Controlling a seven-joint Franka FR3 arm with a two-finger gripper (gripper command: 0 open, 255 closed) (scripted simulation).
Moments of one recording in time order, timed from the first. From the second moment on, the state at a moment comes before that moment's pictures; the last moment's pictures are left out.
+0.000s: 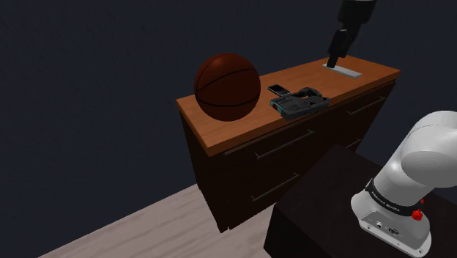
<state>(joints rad) 0.02 -0.83 -0.05 -2.33 -0.09 1.56 -0.13</state>
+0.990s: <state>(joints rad) -0.29 -0.35 1.02 -2.51 -0.77 1.56 0.72</state>
